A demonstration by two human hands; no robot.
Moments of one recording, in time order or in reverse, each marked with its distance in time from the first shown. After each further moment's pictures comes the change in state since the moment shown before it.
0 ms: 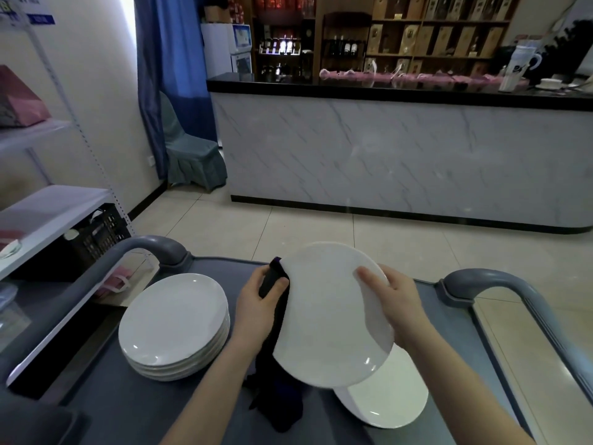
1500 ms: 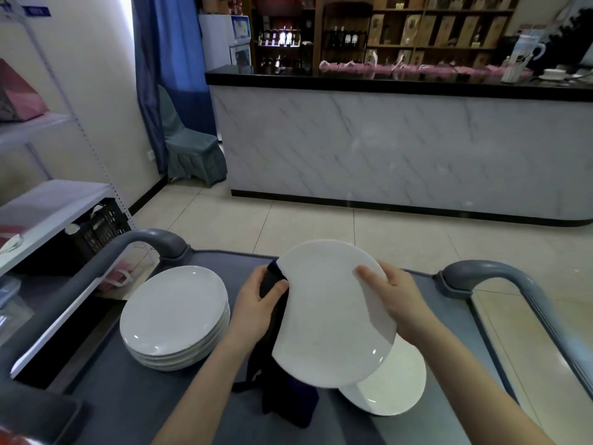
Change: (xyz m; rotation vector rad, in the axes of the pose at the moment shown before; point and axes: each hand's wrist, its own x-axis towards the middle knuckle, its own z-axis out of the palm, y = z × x) left_hand -0.007 -0.004 -0.008 0.110 -0.089 0.016; right_hand -0.006 0.000 -0.010 -0.081 -0.112 0.039
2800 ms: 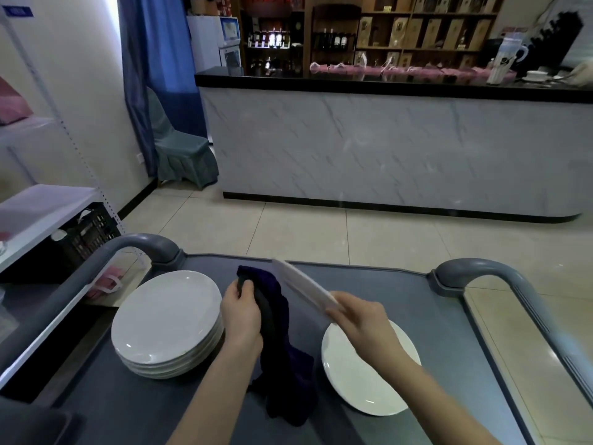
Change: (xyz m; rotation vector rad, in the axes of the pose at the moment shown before) left_hand 0.009 -0.003 0.012 -0.366 0.409 -0.400; right_hand -0.028 0.030 0.034 -0.461 -0.070 -0.316
